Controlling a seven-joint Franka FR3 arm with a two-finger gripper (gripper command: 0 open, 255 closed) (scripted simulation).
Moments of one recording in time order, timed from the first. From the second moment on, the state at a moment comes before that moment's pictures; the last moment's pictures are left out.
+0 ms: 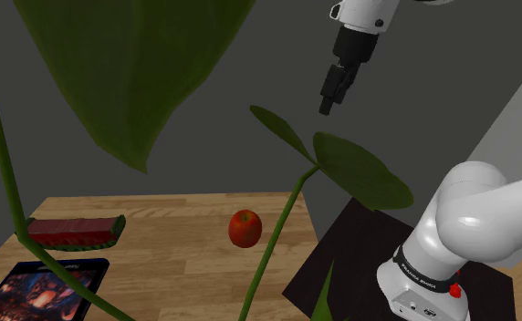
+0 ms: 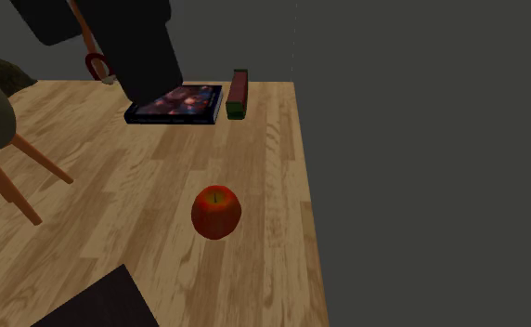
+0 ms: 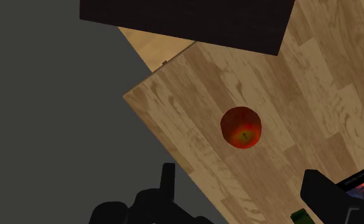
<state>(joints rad) 0.02 -0.81 0.03 -2.36 0.06 1.66 -0.07</state>
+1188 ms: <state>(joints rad) 0.06 -0.40 0.22 -2.48 0.11 2.11 0.09</state>
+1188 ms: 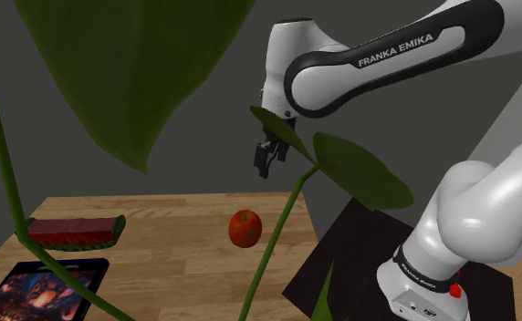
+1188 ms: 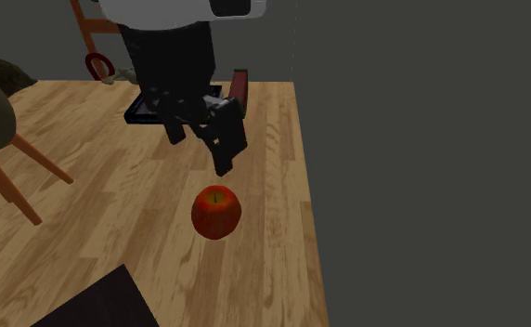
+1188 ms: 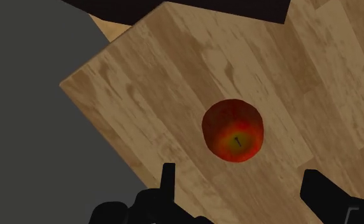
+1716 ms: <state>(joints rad) 0.07 -0.11 0.30 -2.42 0.06 2.30 0.21</state>
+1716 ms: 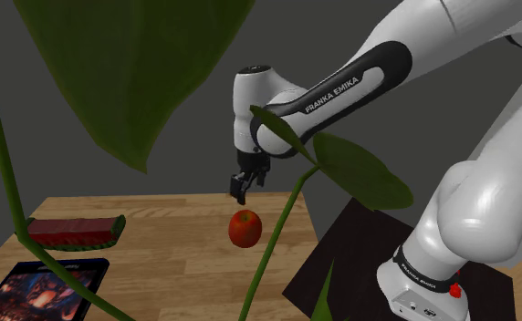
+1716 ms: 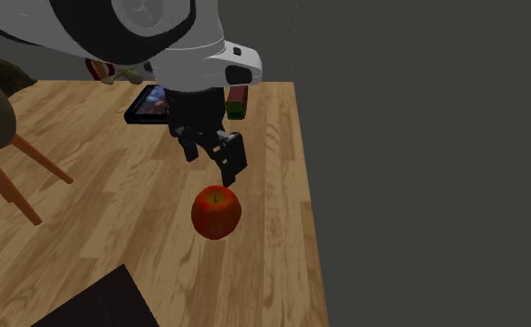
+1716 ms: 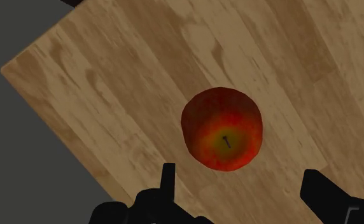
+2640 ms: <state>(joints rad) 0.08 0.09 0.31 -2.40 -0.03 2.46 0.29</state>
